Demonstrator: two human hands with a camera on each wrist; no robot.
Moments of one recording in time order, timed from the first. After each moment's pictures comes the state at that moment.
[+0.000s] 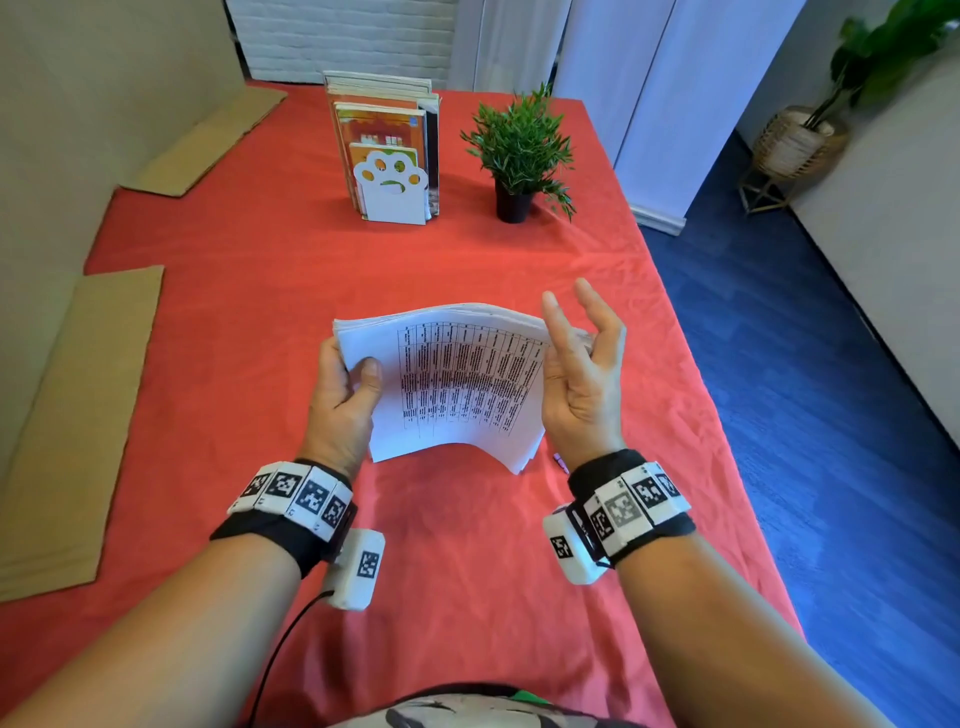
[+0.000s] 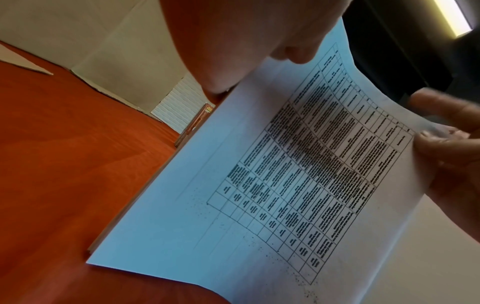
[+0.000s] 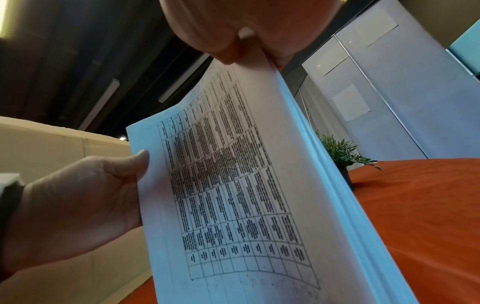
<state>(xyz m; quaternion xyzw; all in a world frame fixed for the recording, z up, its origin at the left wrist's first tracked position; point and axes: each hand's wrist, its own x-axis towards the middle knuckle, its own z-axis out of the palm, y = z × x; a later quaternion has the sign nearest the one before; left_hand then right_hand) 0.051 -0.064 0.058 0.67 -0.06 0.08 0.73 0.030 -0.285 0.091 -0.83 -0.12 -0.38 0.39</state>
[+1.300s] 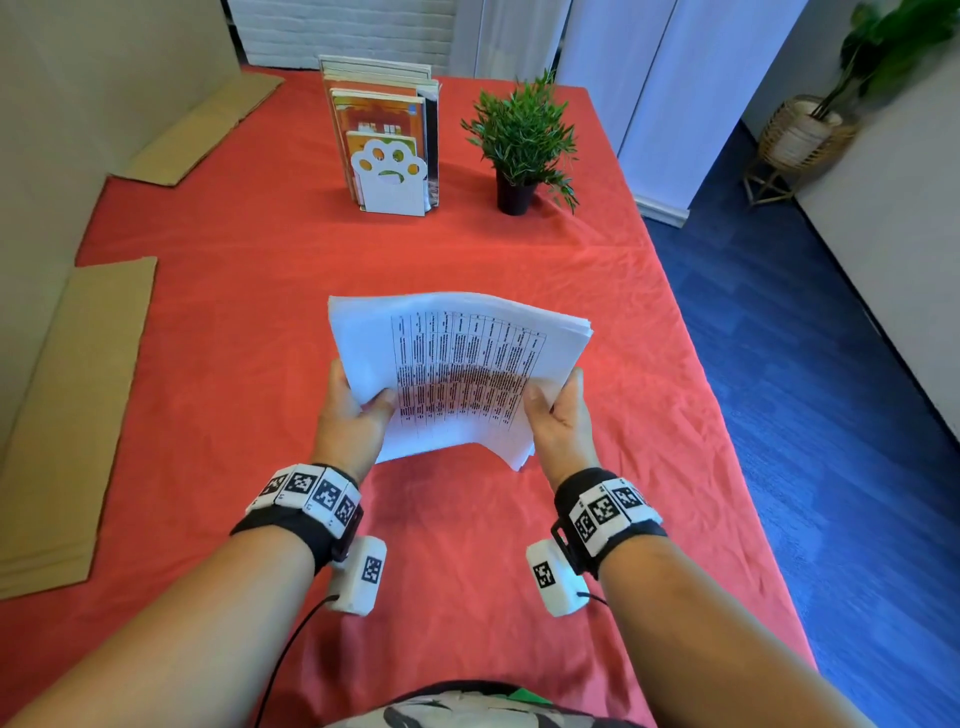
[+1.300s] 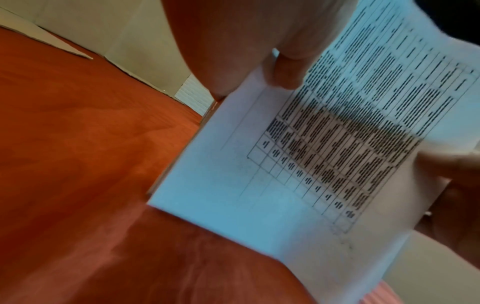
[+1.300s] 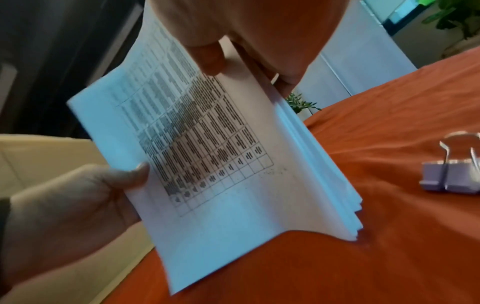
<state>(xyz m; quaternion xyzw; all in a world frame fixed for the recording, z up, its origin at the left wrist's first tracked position) 0.058 -0.070 0.033 0.75 0.07 0.04 0.66 0.020 -0.277 0.041 -0.74 0.12 -0.09 0.66</state>
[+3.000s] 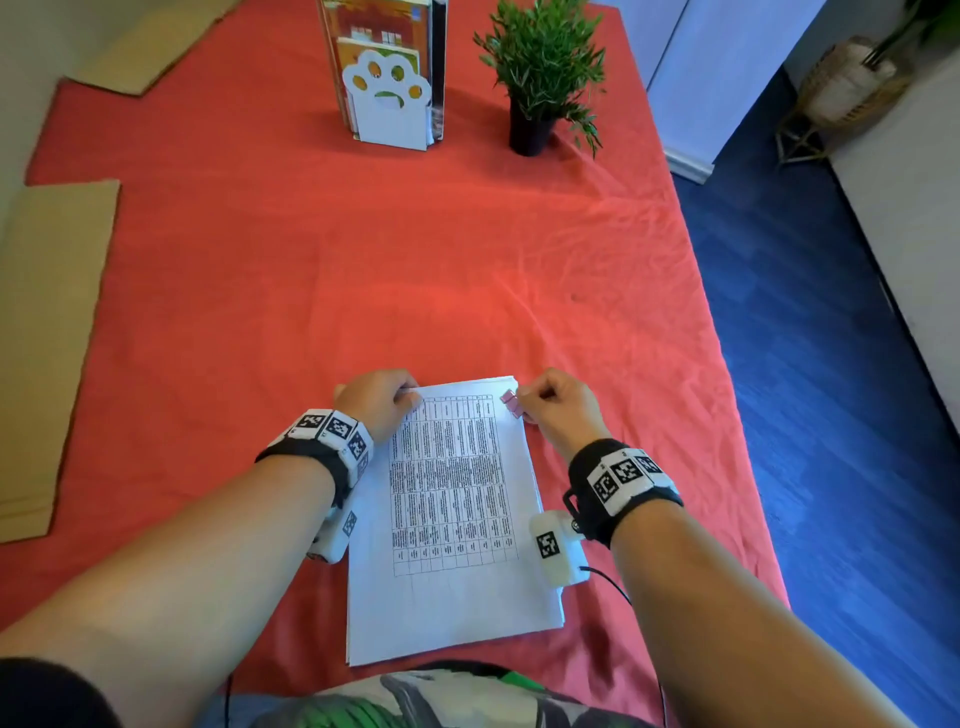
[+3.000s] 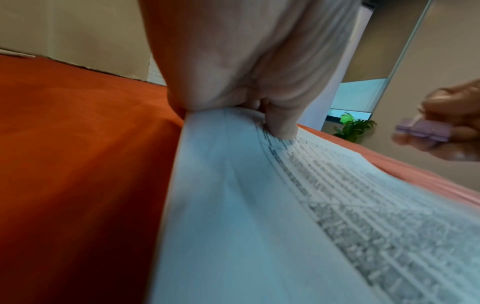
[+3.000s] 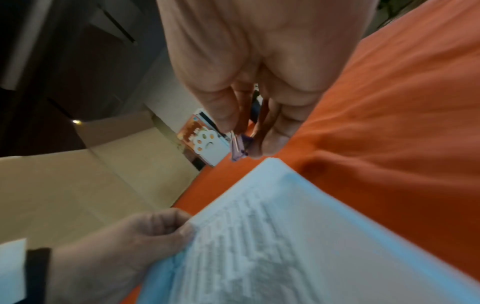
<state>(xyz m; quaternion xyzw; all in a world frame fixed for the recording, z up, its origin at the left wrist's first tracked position) 0.083 -0.077 -0.034 0.95 -0.04 -0.19 0.25 0.041 -0.306 -0.019 -0.79 0.21 0.06 0.58</state>
